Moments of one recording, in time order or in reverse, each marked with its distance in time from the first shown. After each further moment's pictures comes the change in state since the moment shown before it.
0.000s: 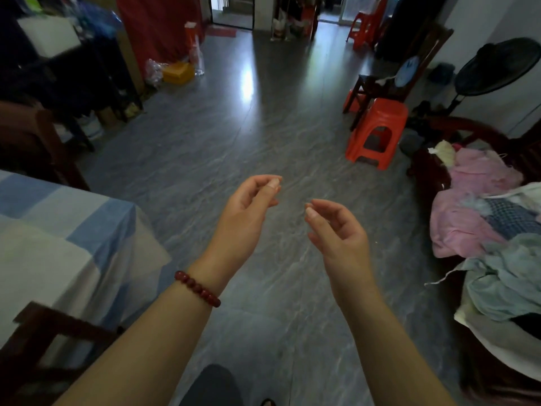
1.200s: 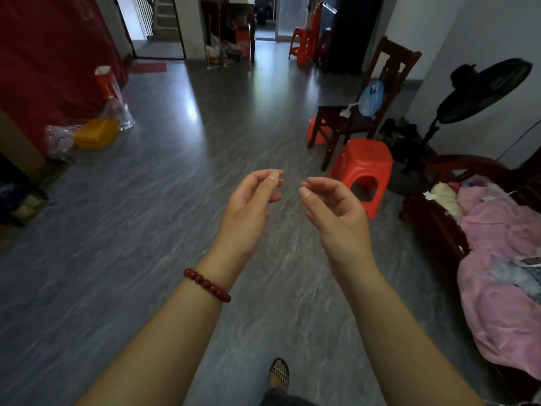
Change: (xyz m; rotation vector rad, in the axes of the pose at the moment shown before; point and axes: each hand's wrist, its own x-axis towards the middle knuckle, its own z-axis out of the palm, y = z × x) left_hand 0.729 -0.002 0.108 -0.023 -0.209 -0.014; right_hand 0.718 -0.028 0.091 0.014 0.175 -0.168
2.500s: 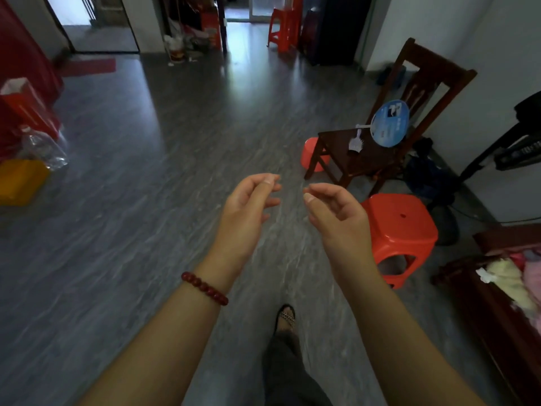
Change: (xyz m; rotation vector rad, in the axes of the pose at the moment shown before) left_hand 0.716 -0.041 0.014 -0.001 -0.057 -0.090; right_hand 0.679 0.131 0.122 -0.089 0.148 0.079
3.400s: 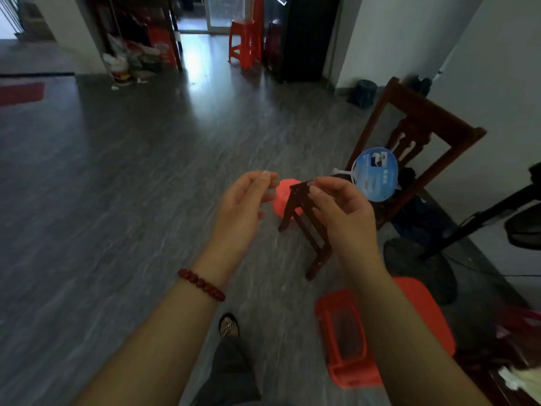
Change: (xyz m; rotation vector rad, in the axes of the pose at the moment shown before) left_hand 0.476 0.029 0.141 -0.014 -0.098 0.025; right_hand 0.484 -0.003 0.004 -0.036 0.143 0.000
